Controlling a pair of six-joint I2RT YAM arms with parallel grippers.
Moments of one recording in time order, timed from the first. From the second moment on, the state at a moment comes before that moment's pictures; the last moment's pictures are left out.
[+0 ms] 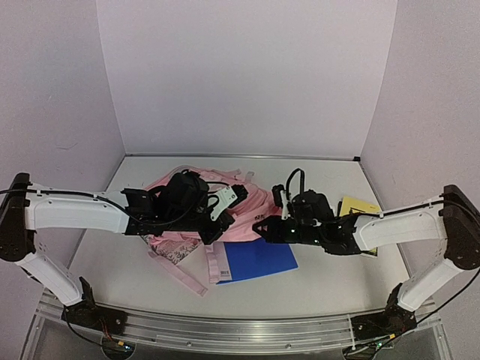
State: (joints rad) left arm -1.07 1.50 1.02 -0.13 -0.08 0.14; right arm 0.93 1.53 0.76 0.25 0.02 0.72
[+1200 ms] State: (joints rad) left arm -1.03 1.48 1.20 -0.34 0.04 0.01; right arm 0.81 1.68 0.87 0.14 -0.26 0.58
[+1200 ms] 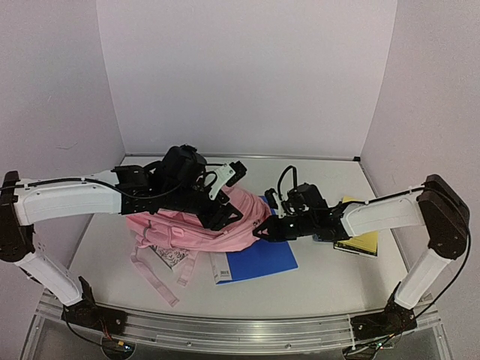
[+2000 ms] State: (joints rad) left arm -1.01 1.83 1.38 -0.32 0.11 -0.01; right arm 0.82 1.61 0.82 0.14 -0.23 0.59
